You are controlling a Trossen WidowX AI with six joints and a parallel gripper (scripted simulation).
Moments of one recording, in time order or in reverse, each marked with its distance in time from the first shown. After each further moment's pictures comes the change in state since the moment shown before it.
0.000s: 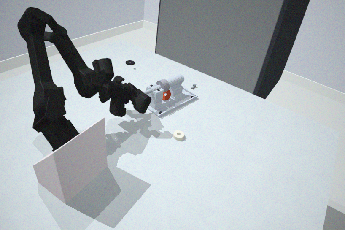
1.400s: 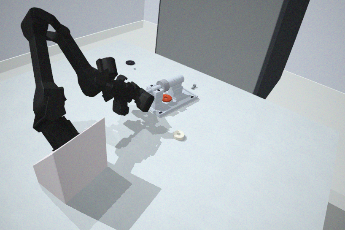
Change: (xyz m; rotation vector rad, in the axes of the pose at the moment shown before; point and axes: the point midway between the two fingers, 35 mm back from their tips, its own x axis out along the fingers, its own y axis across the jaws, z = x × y) arm 0.011 0.000 -0.007 0.005 0.000 -0.001
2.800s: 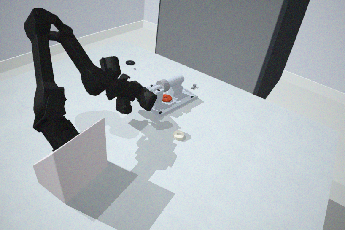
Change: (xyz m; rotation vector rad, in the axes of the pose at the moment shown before) arm 0.011 0.000 -0.007 0.000 0.000 0.000
